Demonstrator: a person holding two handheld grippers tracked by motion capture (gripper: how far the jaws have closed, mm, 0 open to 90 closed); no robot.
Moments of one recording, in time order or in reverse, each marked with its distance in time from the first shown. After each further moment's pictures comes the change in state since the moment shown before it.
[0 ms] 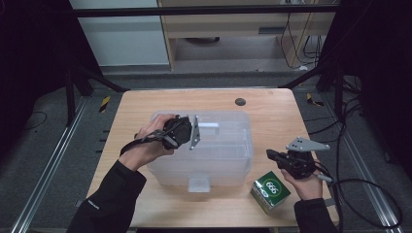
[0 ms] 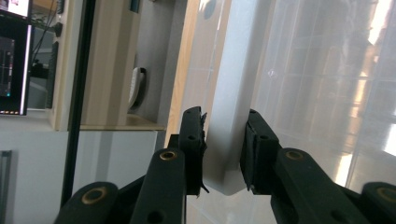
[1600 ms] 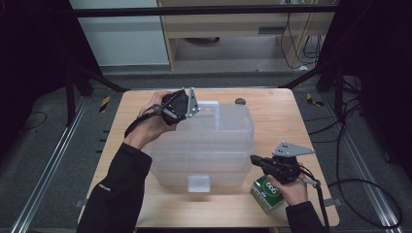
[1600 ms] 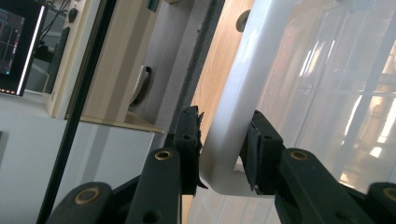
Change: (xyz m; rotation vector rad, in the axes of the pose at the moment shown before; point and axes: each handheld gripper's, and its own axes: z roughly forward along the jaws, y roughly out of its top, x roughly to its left) left arm 0.052 -0.003 0.023 -0.042 0.004 -0.168; right arm 0.029 0.000 0.020 -0.044 0.140 -0.007
